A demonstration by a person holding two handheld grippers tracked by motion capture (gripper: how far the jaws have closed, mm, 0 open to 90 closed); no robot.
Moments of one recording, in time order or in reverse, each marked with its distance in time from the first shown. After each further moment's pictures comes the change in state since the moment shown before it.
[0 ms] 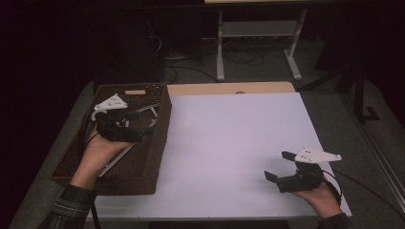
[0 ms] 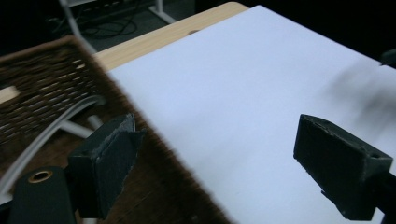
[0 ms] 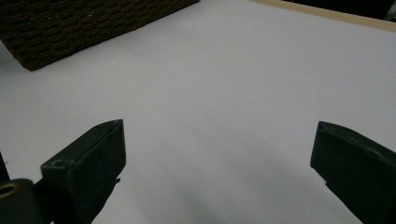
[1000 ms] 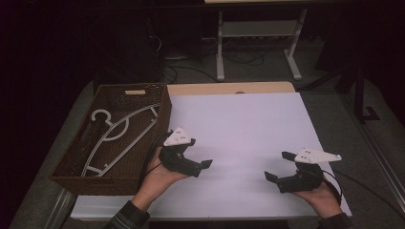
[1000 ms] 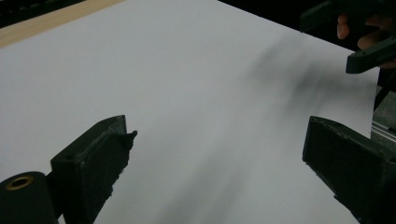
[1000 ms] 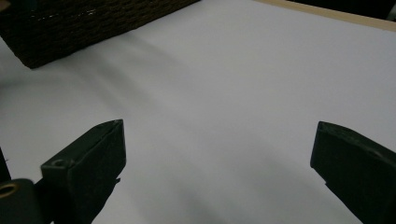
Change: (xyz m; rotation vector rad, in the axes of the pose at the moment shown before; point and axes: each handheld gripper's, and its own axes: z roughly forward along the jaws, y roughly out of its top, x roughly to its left) left arm -0.109 -0.038 0.102 -0.002 -0.191 0.092; right arm 0.000 -0.001 0.000 0.002 0.004 -0.006
